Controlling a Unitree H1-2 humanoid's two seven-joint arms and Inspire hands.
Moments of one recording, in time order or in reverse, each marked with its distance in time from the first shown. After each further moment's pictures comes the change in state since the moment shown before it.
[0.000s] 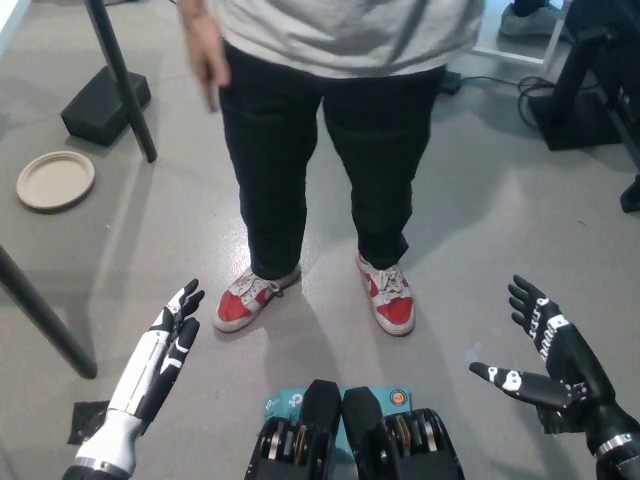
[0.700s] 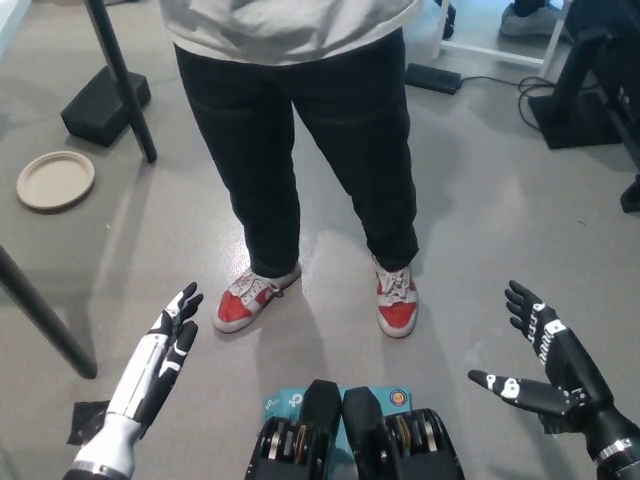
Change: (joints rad) left_arm 0.011 0.000 0.002 -0.001 -0.002 0.000 0.000; right_arm 0.011 -0.015 0.021 -0.001 -0.022 -0.022 0.000
